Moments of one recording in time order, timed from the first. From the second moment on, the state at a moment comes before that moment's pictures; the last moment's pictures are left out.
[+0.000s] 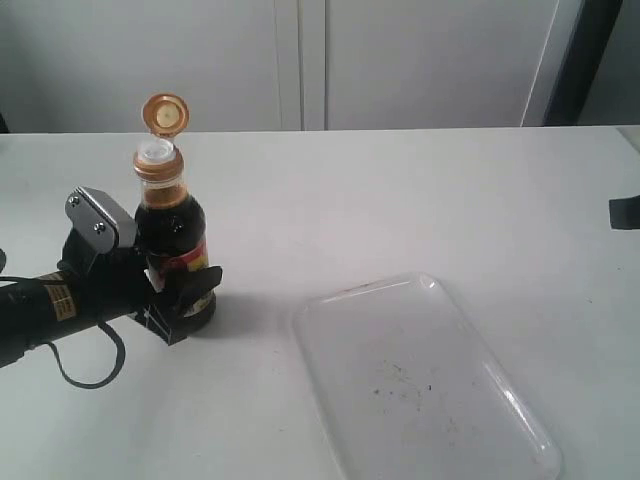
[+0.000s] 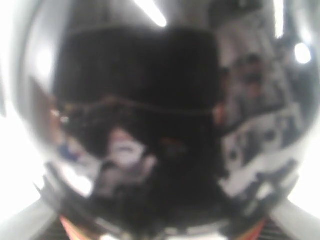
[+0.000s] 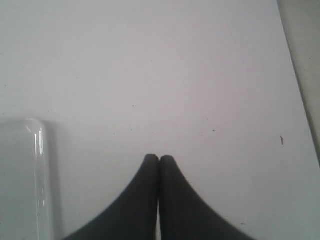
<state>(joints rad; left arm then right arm) -0.24 1.88 -0.55 0.68 -1.04 -0.13 -0.02 1.03 -0.71 0.04 0.44 -0.15</state>
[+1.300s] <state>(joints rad) -0.68 1.72 -0.60 0.43 -0.94 -0.16 -0.02 1.03 -0.71 0.19 0.33 -0.15</state>
